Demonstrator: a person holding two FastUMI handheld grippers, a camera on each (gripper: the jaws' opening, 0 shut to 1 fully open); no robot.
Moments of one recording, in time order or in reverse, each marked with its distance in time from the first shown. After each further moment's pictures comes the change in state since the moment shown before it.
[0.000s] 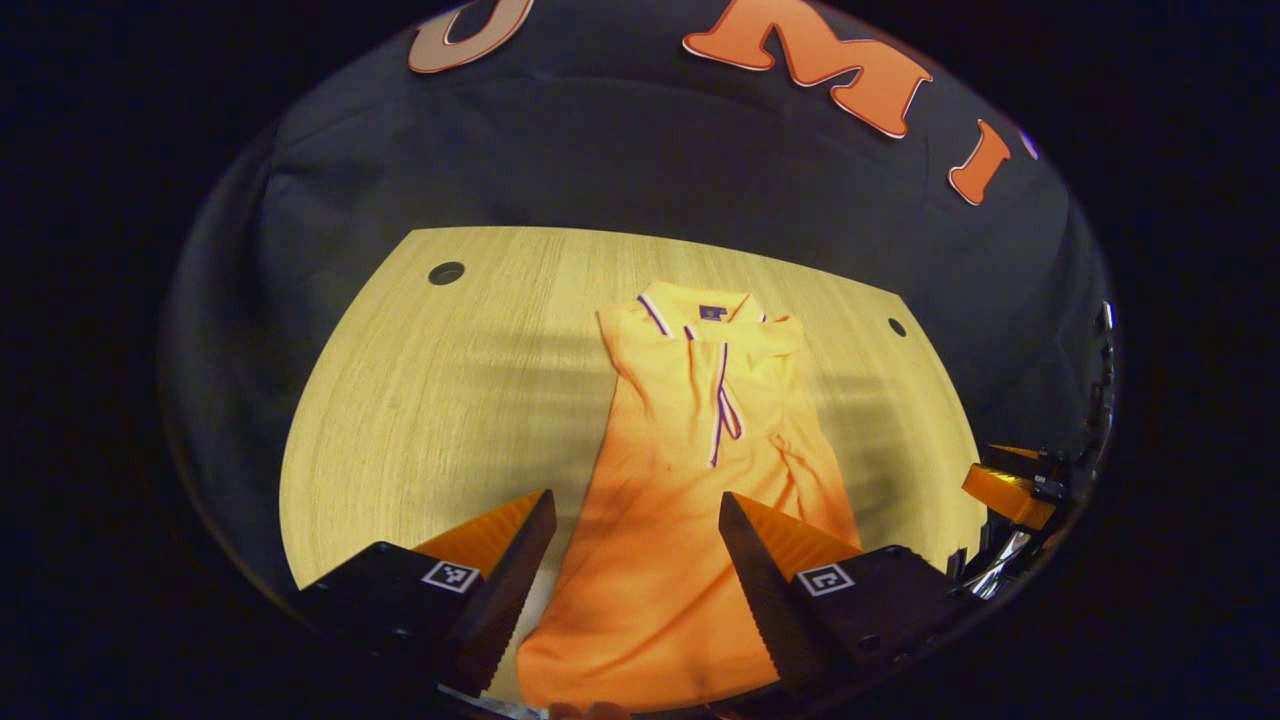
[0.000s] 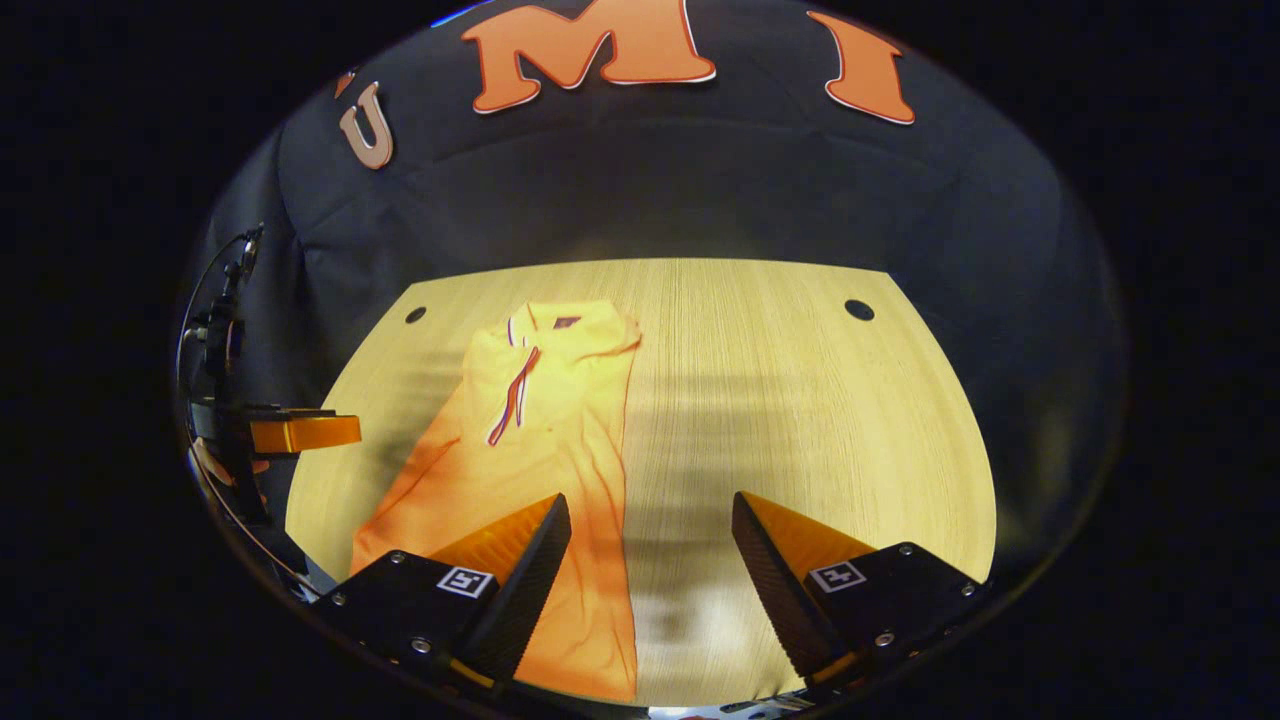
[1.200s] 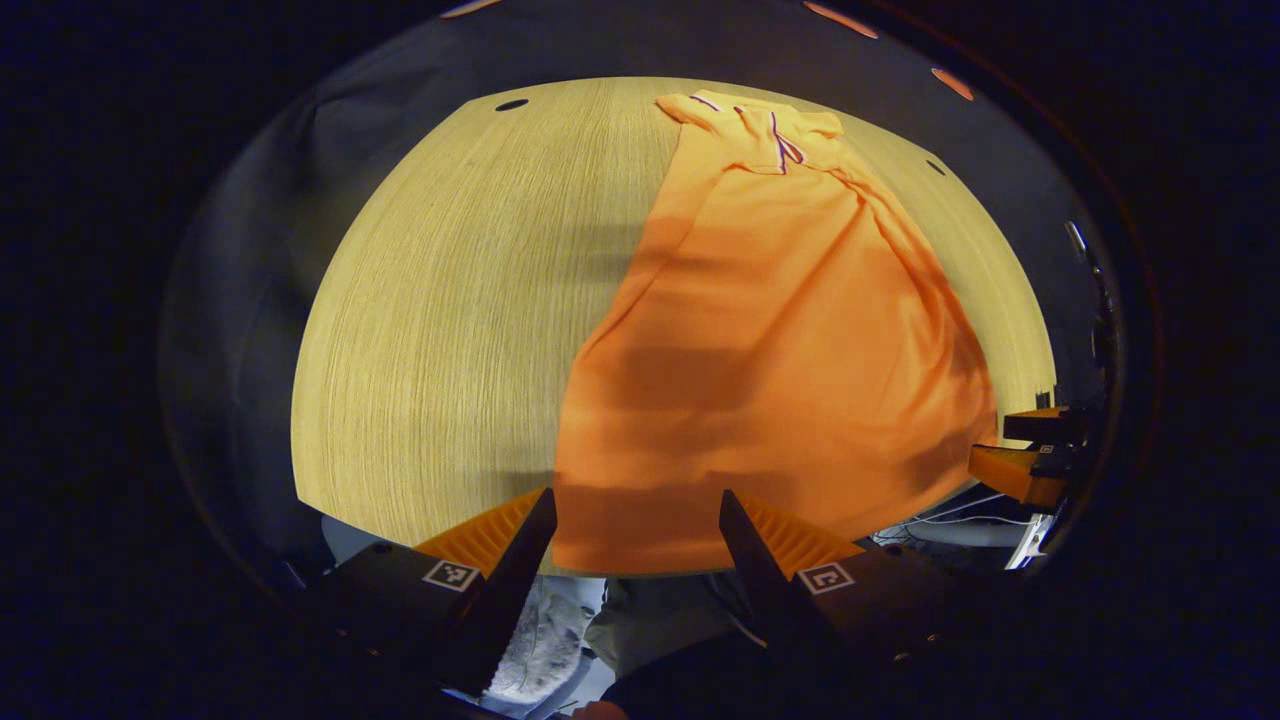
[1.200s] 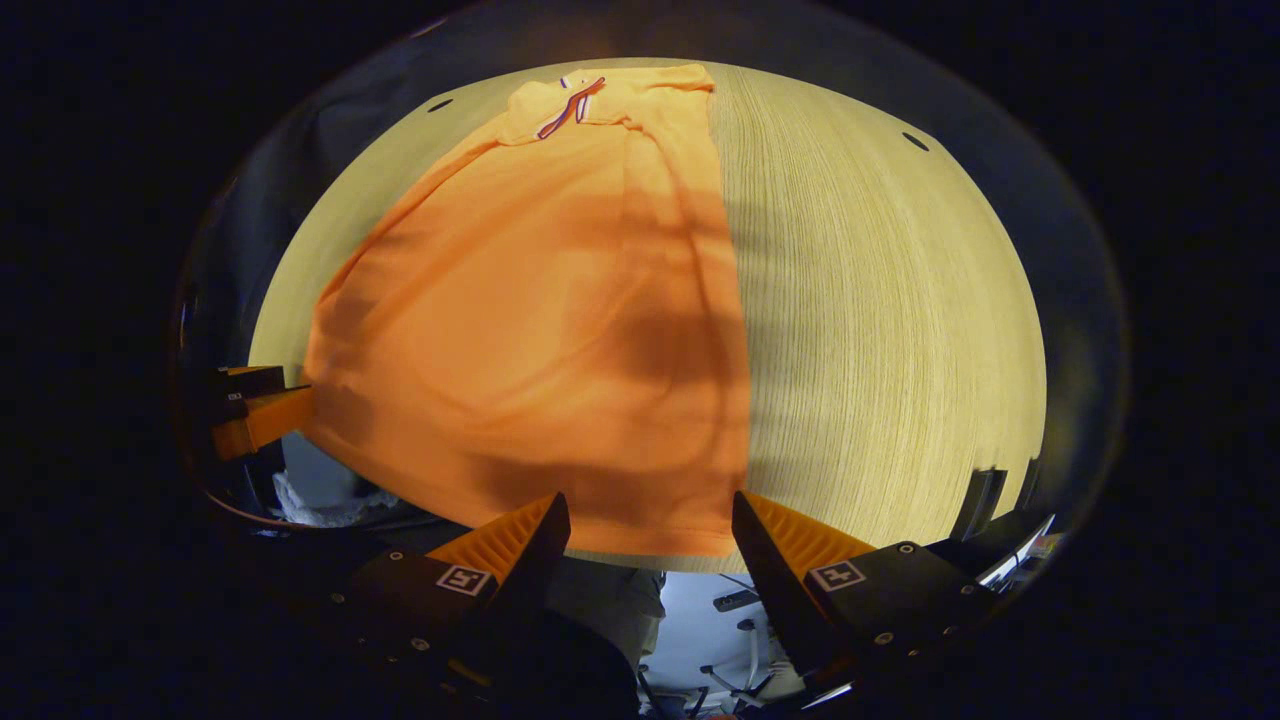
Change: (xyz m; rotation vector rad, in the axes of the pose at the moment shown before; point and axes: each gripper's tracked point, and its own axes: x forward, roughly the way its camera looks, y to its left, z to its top) left arm -0.034 0.041 -0.252 0.031 0.337 0.160; right arm -0.015 0.063 -0.230 -0.102 0.504 -0.033
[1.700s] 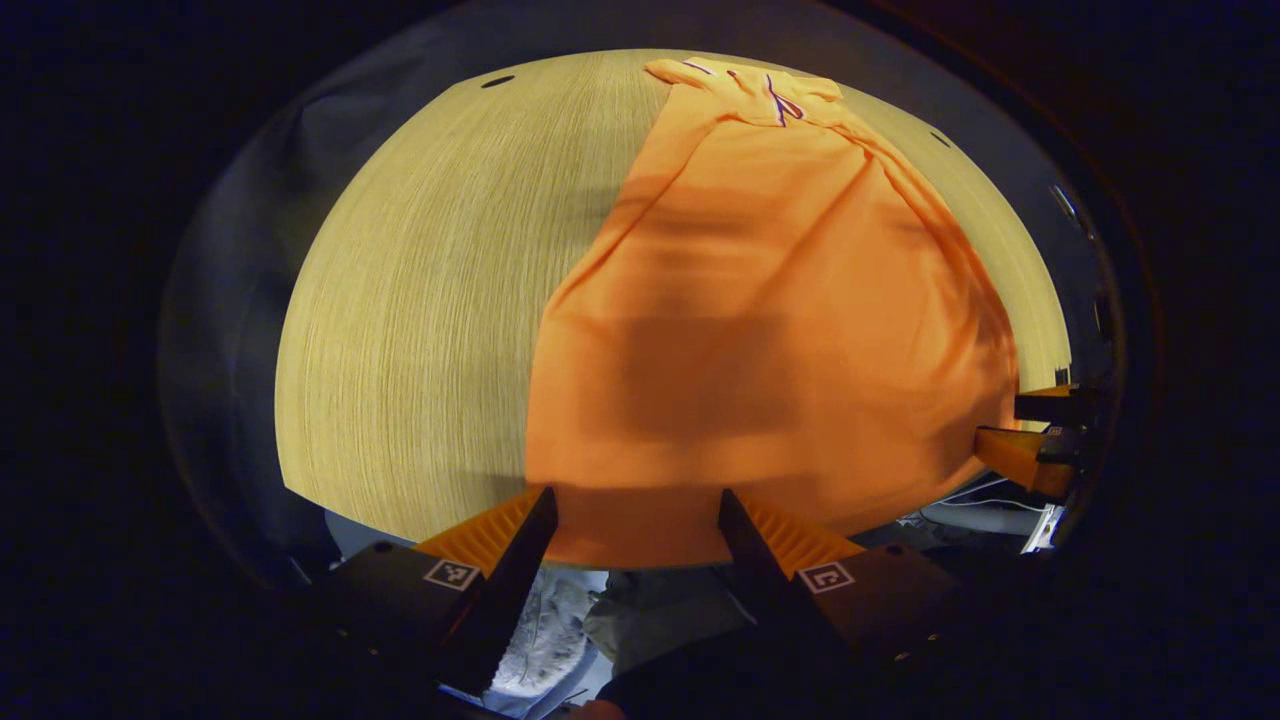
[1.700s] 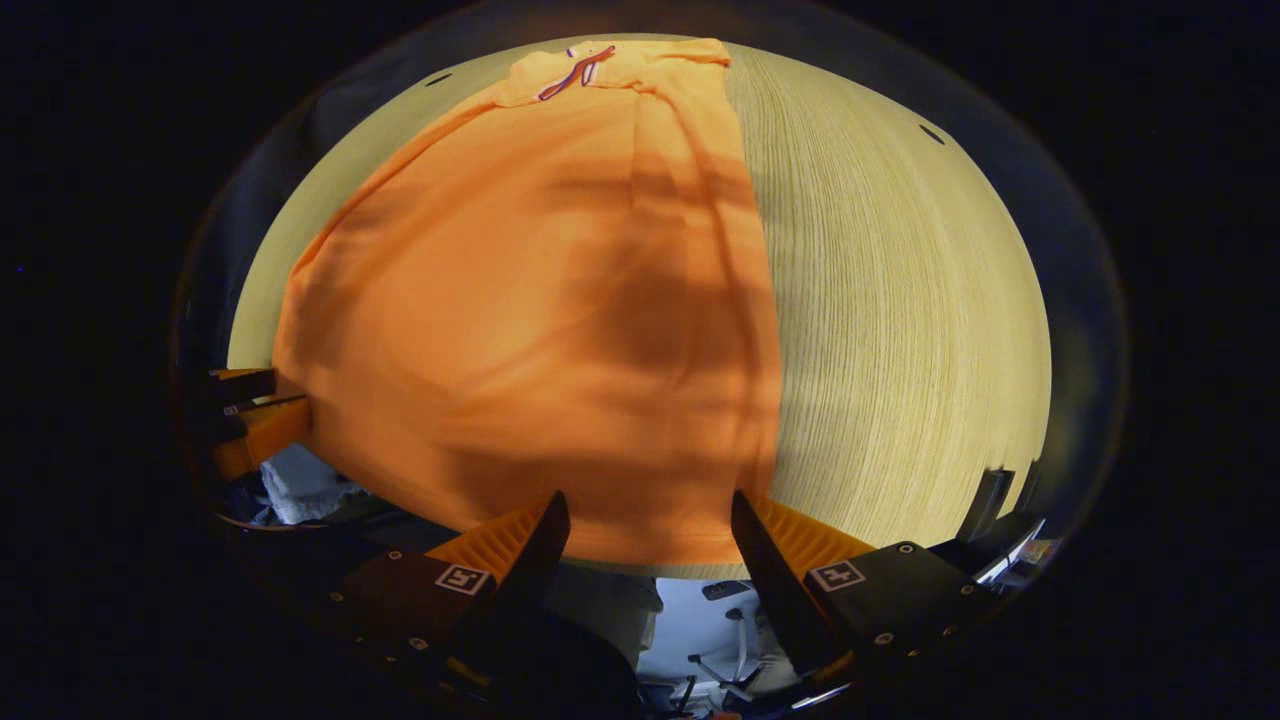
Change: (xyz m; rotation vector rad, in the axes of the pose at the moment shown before) left arm 0.023 -0.009 -0.020 0.006 0.071 0.024; right arm 0.023 0.003 -0.009 -0.018 0.069 -0.026
